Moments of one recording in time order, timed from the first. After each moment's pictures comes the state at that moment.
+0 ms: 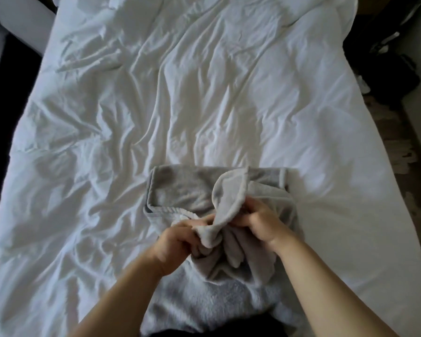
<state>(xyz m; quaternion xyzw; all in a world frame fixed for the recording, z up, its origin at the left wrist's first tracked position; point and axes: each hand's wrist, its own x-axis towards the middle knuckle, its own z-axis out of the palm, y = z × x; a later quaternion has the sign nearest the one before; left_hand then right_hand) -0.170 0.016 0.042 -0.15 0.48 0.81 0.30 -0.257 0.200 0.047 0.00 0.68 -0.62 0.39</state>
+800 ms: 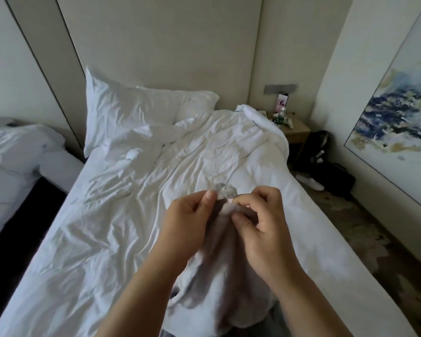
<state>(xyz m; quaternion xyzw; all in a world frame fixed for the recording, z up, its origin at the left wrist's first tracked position) -0.239 0.040 0.304 -0.03 0.78 0.61 -0.10 -0.242 0.185 0.301 -0.23 0.78 -0.55 -0.18</state>
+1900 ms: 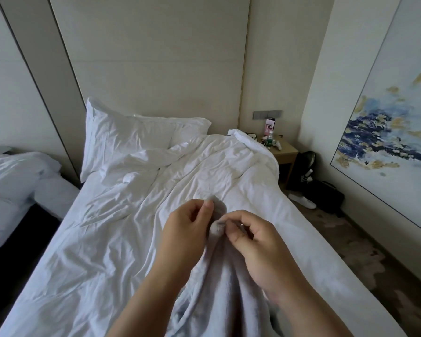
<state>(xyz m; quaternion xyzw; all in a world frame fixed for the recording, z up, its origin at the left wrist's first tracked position) -0.212 0.054 0.329 -0.05 0.75 0.65 -0.15 -0.204 0.193 0.334 -0.19 0.75 -0.63 0.00</state>
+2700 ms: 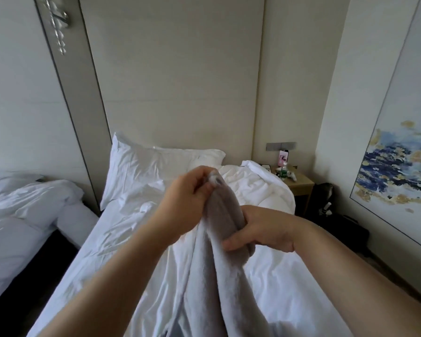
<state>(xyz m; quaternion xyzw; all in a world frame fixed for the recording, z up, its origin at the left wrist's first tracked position) -0.249 0.010 0.426 0.14 0.81 0.52 -0.25 -0.290 0.185 0.412 -0.29 0.77 -0.48 0.30</state>
